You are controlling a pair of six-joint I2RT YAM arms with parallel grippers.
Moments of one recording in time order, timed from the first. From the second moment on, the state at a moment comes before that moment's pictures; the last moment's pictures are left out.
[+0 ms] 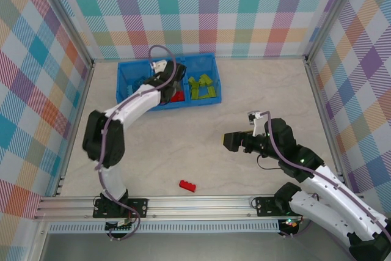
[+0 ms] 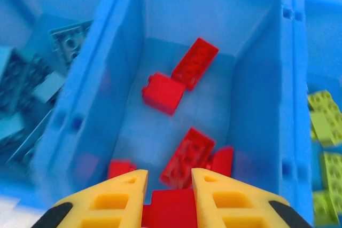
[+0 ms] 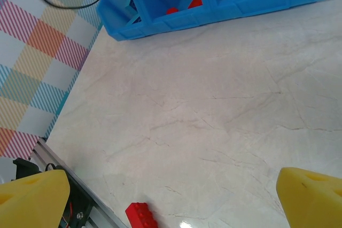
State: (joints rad) left arm -0.47 1.91 1.59 -0.56 -0.51 -0.68; right arm 0.68 0.68 0.68 -0.49 -0.20 0.61
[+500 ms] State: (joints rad) left arm -0.44 1.79 1.57 -0.64 -0.27 -0.75; right arm 0.68 0.69 0.68 -0.54 -0.18 0.62
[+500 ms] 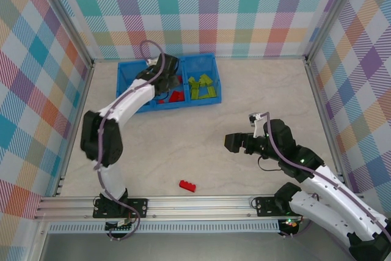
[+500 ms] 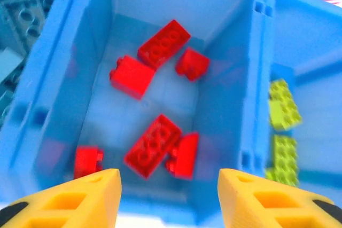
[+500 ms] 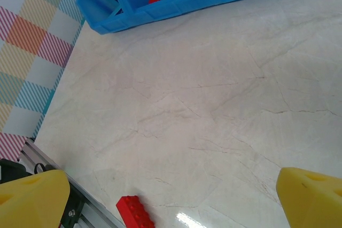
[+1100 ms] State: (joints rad) left arm -1.25 1.24 0.97 -0.95 -0.23 -0.86; right arm 0.68 0.63 0.64 -0.57 -0.19 0.59
